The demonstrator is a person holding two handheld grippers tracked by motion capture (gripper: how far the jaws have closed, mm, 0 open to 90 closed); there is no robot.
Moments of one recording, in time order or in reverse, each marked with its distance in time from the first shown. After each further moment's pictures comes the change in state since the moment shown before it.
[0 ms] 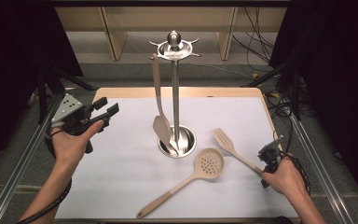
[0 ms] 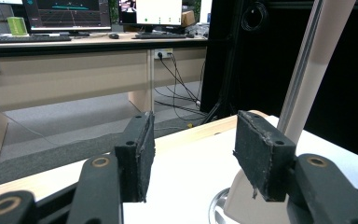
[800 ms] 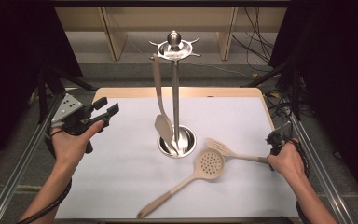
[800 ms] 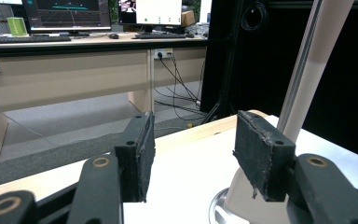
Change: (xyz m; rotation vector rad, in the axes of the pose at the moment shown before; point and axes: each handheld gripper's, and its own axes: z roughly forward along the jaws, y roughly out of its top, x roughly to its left) left arm 0.000 0.000 0.000 0.001 0.000 0.002; right arm -0.044 0.051 -0.001 -0.027 -0.082 0.122
